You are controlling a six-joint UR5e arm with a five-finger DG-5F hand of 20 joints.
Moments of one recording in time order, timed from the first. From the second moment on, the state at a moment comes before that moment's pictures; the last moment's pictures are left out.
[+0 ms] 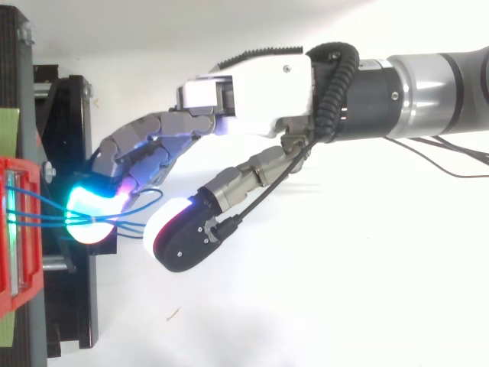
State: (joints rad) arm 0.01 -2.39 -1.15 -2.64 -1.70 -0.14
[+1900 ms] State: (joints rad) arm 0.04 -2.33 -1.18 -2.64 -1.59 -0.02
